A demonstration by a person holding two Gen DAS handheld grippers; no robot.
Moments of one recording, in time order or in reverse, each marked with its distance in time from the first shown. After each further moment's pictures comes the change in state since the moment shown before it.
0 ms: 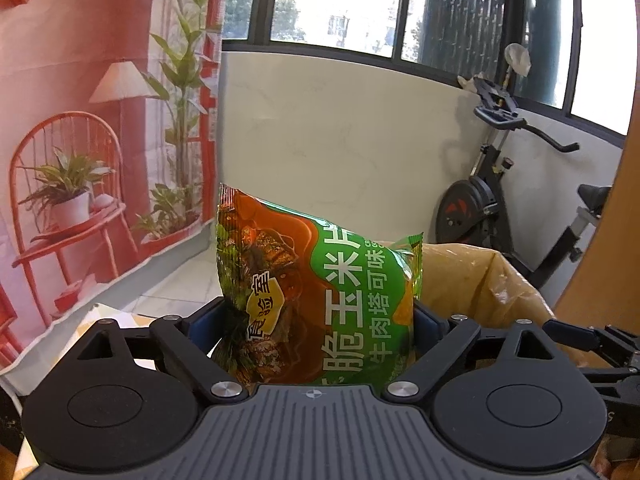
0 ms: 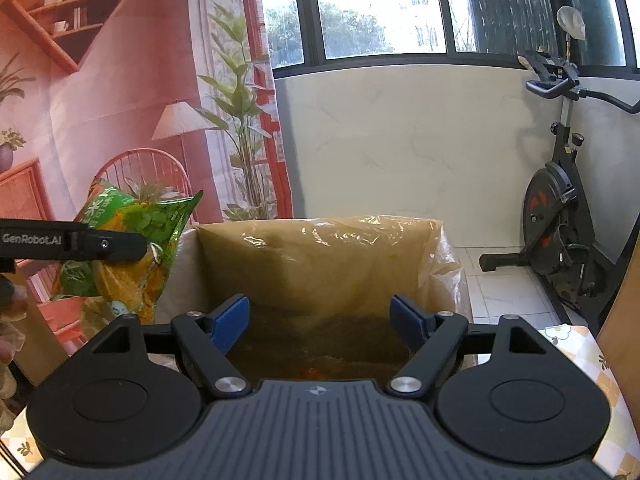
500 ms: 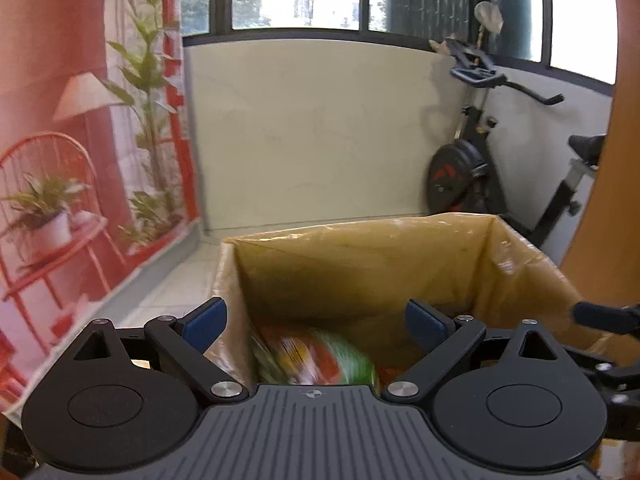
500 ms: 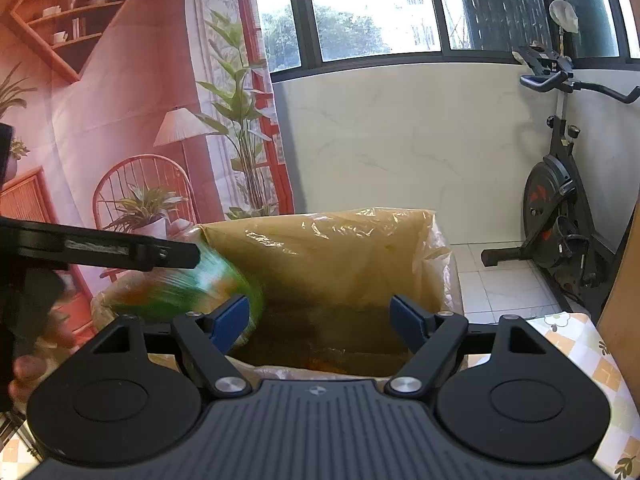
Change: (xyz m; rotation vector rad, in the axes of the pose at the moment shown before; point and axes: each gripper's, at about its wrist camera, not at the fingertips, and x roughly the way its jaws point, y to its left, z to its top) left arm 0.038 -0.017 0.000 0.139 0.049 0.001; right arm -0.016 -0.001 -0.008 0.029 -0.009 0.004
